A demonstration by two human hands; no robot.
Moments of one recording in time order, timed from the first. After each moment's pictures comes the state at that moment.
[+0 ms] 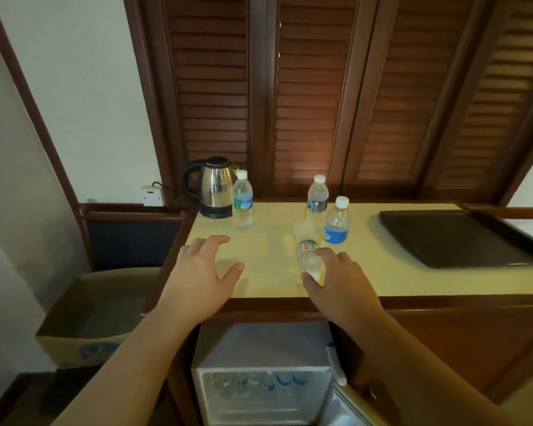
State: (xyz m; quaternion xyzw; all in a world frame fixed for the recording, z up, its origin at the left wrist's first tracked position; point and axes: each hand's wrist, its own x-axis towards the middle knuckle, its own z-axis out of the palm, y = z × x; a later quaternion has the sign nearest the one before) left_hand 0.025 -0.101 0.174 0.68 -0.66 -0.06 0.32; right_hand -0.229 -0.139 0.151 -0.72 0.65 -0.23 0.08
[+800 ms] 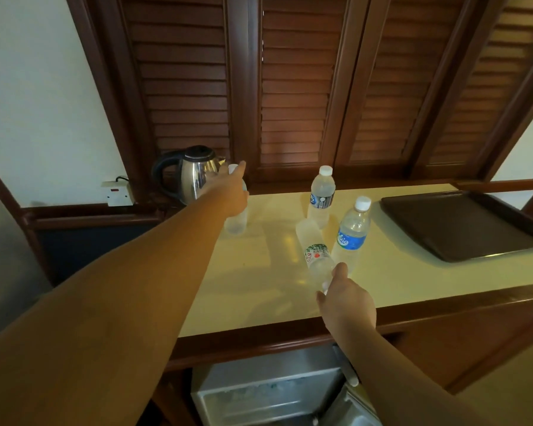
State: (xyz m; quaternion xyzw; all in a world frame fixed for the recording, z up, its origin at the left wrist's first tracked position) left_hand 0.049 -0.404 0.196 0.68 -0.72 -0.01 0.11; right_hand -0.190 -0.228 0.075 -0.59 0.79 -0.15 0.07
